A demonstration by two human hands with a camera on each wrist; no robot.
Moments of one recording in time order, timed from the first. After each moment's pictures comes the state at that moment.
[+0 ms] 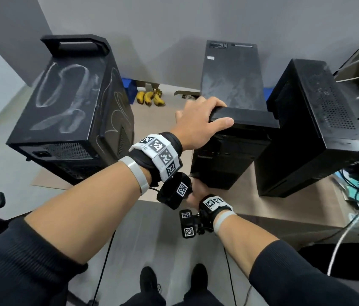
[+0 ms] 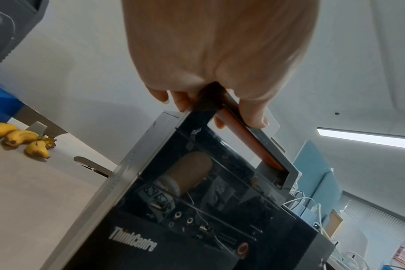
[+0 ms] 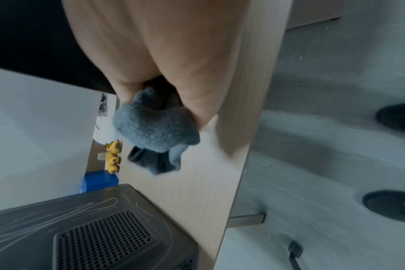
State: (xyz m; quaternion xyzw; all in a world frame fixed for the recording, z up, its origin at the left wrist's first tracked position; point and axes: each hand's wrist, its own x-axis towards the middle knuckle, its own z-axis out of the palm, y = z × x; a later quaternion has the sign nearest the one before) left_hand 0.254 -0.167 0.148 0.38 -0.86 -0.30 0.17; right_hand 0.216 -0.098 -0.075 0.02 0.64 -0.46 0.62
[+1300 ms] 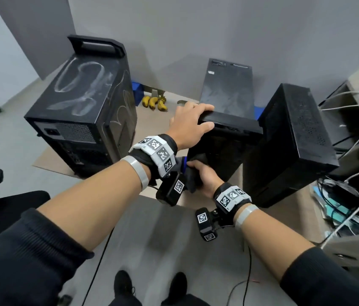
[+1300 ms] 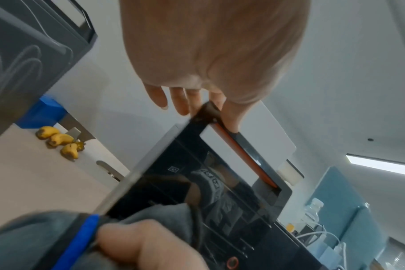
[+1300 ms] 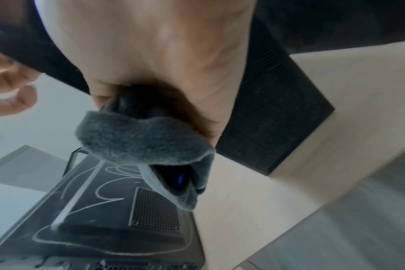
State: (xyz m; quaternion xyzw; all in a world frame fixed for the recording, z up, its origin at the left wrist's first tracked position) left_hand 0.260 -0.141 0.146 0.43 -0.81 -0.32 0.23; right_hand 0.168 -0.065 0.023 -0.17 0.63 -0.45 0.61
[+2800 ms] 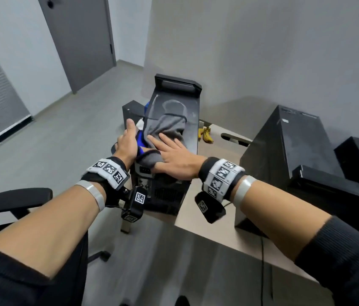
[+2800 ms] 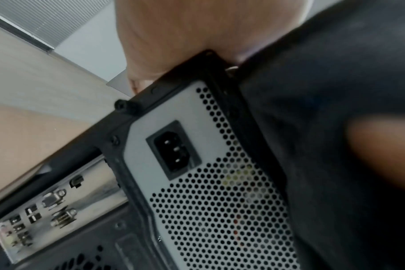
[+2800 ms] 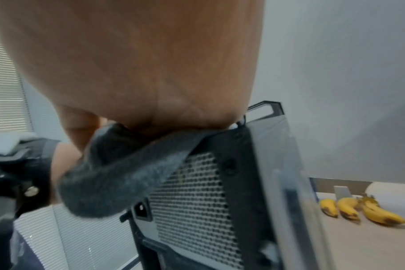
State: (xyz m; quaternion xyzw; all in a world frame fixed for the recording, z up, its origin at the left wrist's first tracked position) left_hand 0.610 -0.343 0.048 0.65 -0.44 -0.50 0.37; right_hand 0.436 -0.241 0.148 -0.84 0.50 0.04 0.20
